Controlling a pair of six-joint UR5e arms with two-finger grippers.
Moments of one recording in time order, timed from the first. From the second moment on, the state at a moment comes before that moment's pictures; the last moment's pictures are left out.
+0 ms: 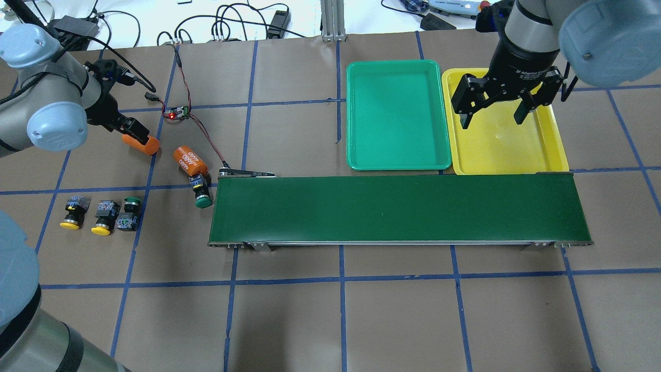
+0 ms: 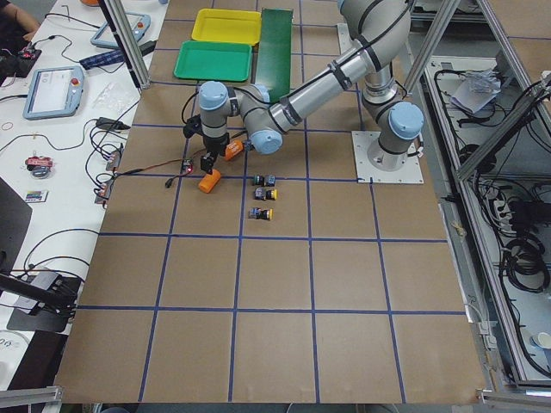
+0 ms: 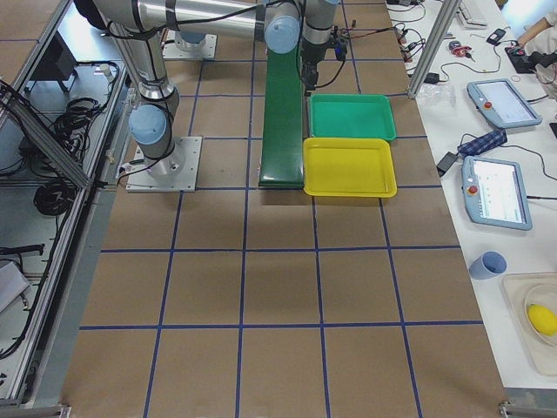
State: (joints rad) left arm -1.19 -2.04 -1.68 -0.86 1.58 0.80; right arm 1.52 -1.46 1.57 -1.60 -1.57 -0.10
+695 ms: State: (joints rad) left arm -1.19 -2.14 -1.62 -0.83 1.58 0.84; right arm 1.53 -1.49 1.57 -1.60 -1.62 -0.06
